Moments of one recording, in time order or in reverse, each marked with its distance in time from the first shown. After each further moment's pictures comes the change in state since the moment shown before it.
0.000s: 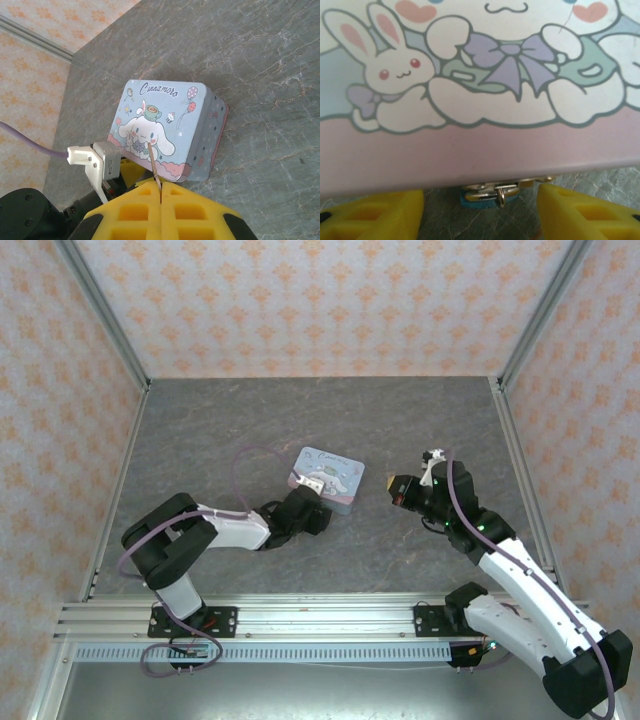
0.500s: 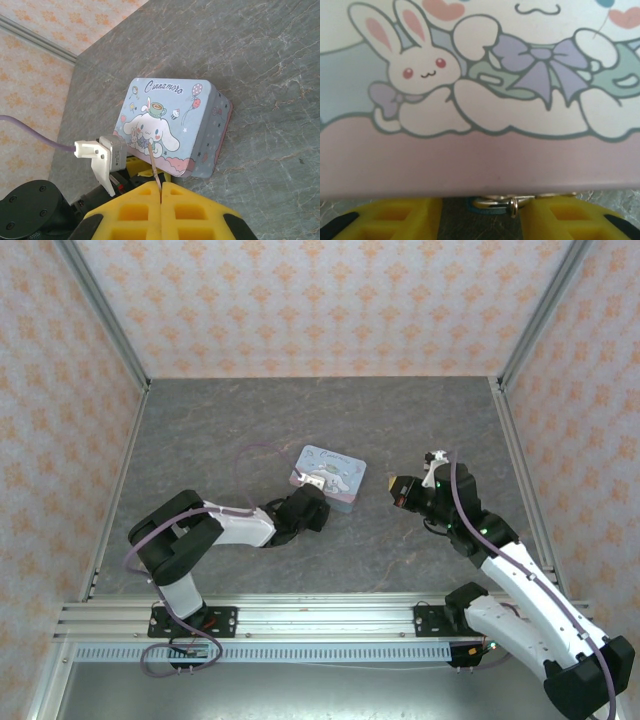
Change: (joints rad) left arm -0.006 0.036 0.047 -0.036 -0.047 -0.048; right arm 0.000 -0.030 -0.006 -0.006 0.001 0.000
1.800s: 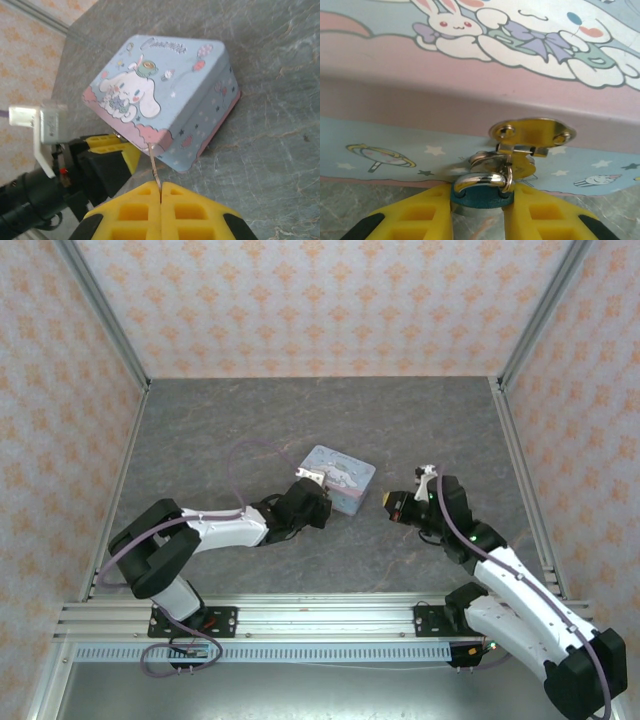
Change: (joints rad) left arm -0.006 -0.124 0.023 -0.094 0.111 -0.107; right arm 0.004 -0.003 -0.190 0.140 -0.085 -0.037
